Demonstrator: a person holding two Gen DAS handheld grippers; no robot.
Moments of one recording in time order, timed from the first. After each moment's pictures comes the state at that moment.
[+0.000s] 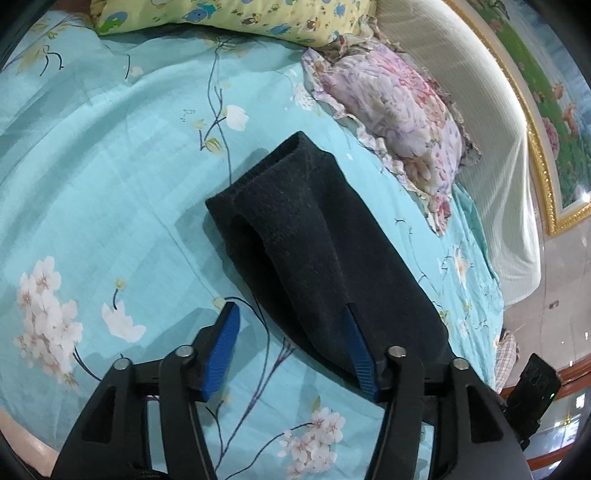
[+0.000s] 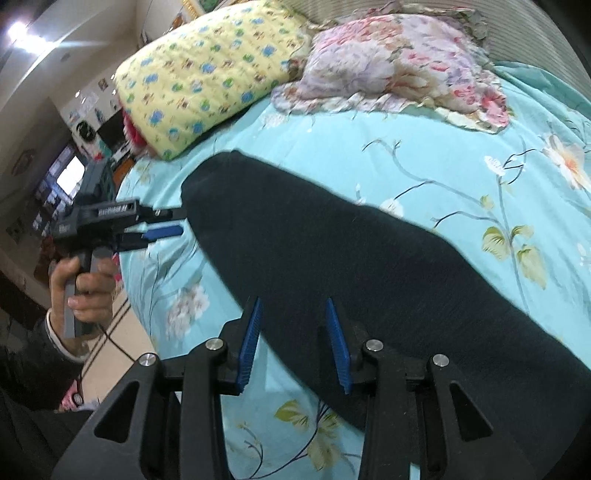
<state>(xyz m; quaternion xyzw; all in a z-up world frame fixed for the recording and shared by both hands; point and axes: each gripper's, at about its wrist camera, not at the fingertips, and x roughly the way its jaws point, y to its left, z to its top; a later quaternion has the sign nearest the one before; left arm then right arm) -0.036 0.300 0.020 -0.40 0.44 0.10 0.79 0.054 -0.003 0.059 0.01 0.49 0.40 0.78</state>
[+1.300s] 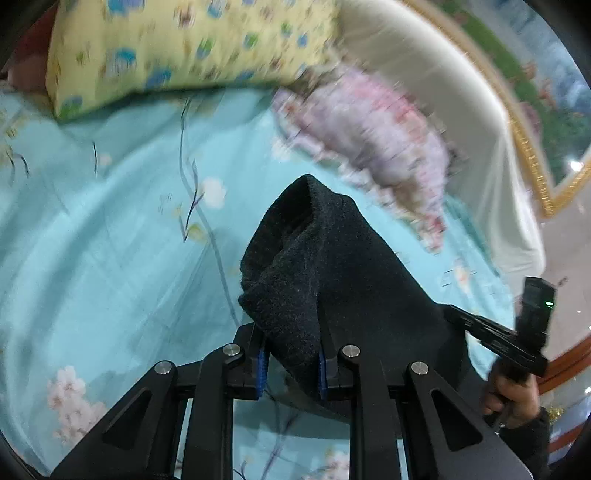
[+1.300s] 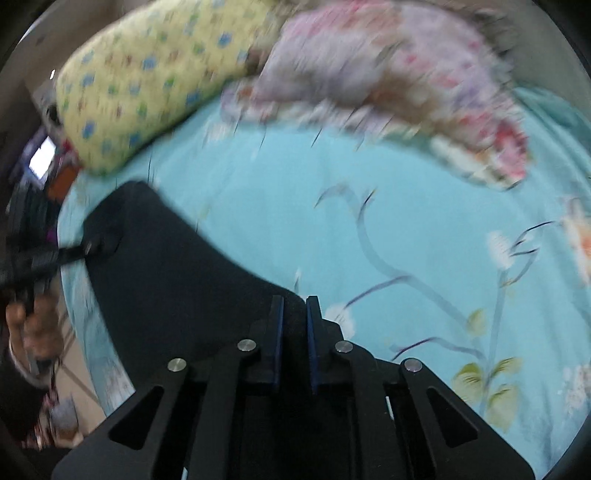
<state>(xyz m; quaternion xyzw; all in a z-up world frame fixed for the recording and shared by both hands) -0.010 0.318 0.050 -0.33 0.39 0.09 0.85 0.163 0.041 0.048 -0.05 0.50 0.36 0.79</state>
